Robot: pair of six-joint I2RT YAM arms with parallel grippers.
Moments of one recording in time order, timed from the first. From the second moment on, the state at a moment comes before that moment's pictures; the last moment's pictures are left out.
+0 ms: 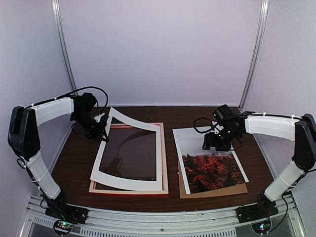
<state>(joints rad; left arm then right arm) -0.24 1.73 1.35 -0.96 0.45 -0.16 0.49 1.55 1.04 -0.63 -0.07 0.52</state>
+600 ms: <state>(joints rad) -0.24 1.73 1.26 -0.88 0.48 -0.23 0.49 1.56 1.03 -0.61 -0.07 0.52</state>
